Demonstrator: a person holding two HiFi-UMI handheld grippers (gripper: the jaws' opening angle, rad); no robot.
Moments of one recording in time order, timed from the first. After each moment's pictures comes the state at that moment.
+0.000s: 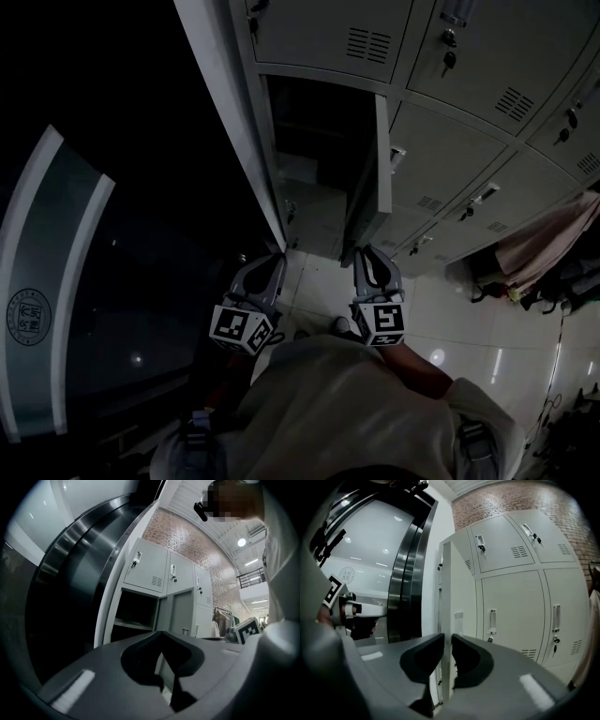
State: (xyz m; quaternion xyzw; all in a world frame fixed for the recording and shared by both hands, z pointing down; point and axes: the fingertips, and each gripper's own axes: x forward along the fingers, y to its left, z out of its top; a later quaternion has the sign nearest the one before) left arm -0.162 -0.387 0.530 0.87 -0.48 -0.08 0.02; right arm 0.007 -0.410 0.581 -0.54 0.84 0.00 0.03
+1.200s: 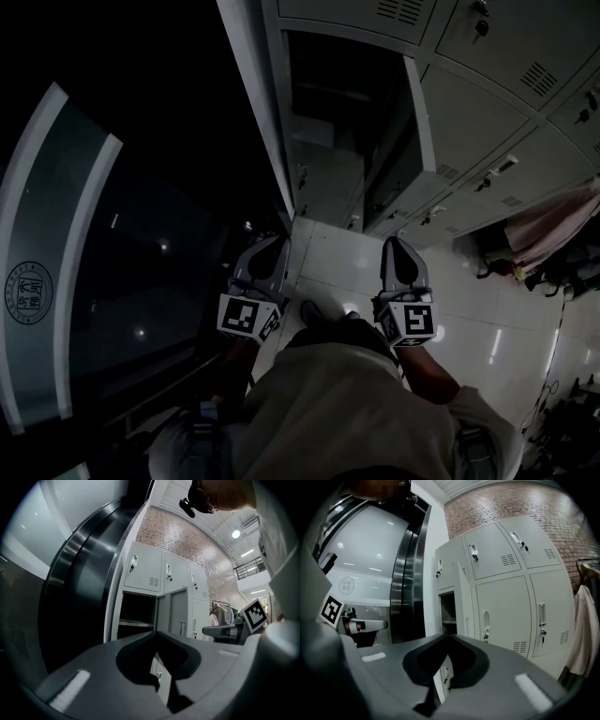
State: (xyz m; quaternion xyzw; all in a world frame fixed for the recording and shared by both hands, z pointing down) left arm -0.189 -0.347 0.541 0.87 -0.49 -0.06 -0.03; right arm 0.009 -0.346 0.579 -0.56 0.83 -0.04 0.01
